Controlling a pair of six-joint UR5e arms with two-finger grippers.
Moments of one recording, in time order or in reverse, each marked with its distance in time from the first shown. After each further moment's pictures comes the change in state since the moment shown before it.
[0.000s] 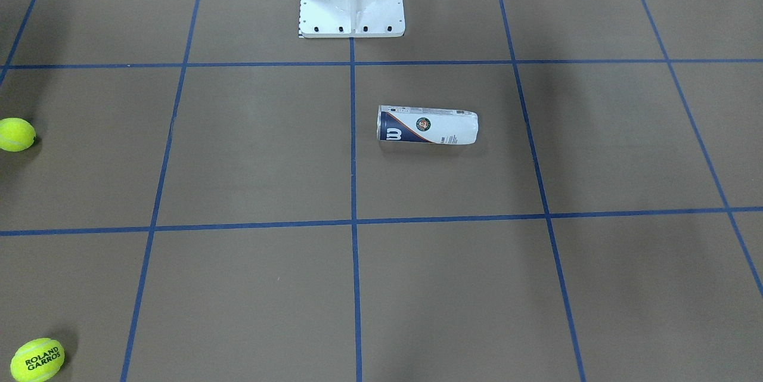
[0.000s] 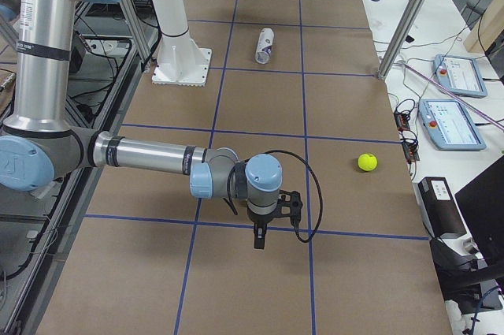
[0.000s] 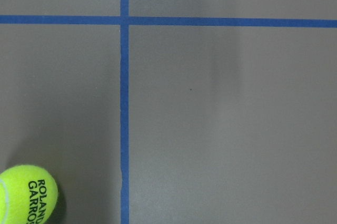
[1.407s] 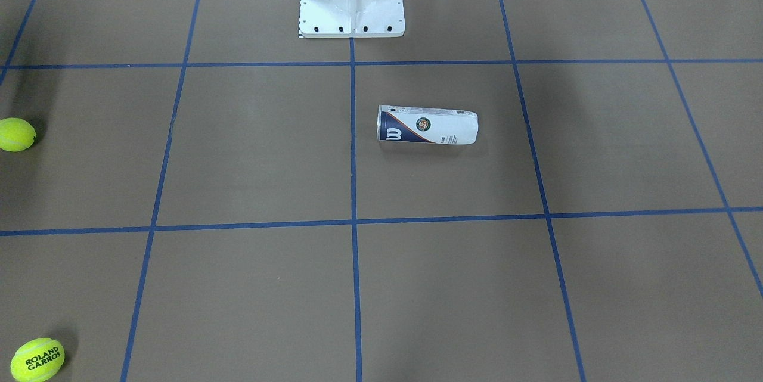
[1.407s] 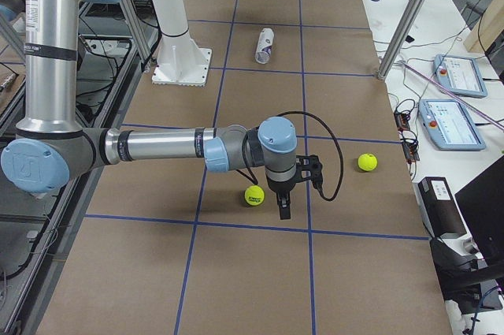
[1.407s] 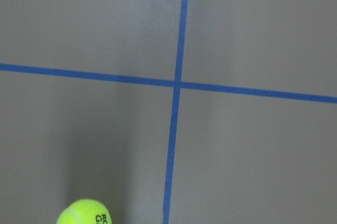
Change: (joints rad) left arm 0.002 -0.106 0.014 -0.219 0.011 -0.013; right arm -0.001 0.076 0.101 0.001 0.003 0.008
